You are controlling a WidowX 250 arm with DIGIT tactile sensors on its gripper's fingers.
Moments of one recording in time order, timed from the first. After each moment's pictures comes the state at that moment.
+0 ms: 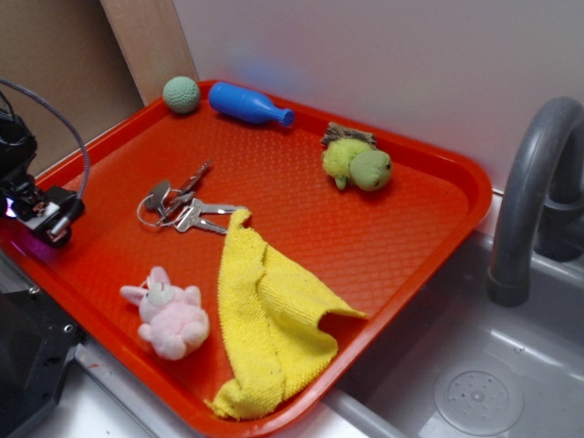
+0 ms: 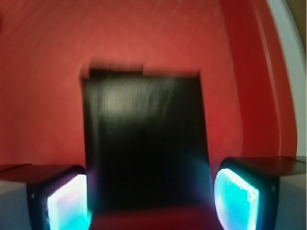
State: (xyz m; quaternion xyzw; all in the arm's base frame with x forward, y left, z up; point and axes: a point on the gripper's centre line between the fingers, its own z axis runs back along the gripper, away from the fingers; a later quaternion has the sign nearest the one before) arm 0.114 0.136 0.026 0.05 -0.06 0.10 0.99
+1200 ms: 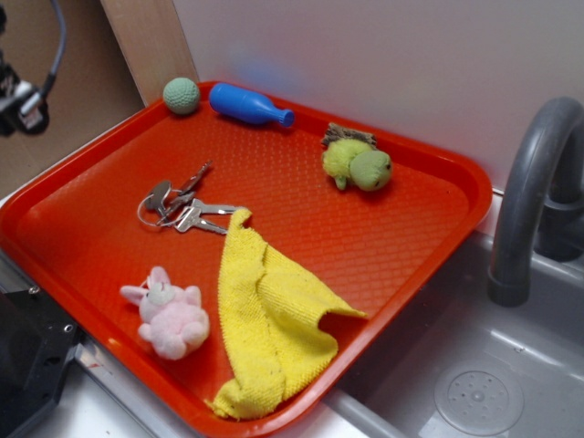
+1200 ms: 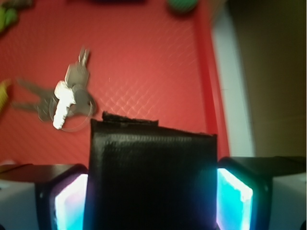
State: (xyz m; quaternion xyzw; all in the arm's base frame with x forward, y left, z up) arm 0.146 0.098 0.166 0.05 -0.09 0.09 0.99
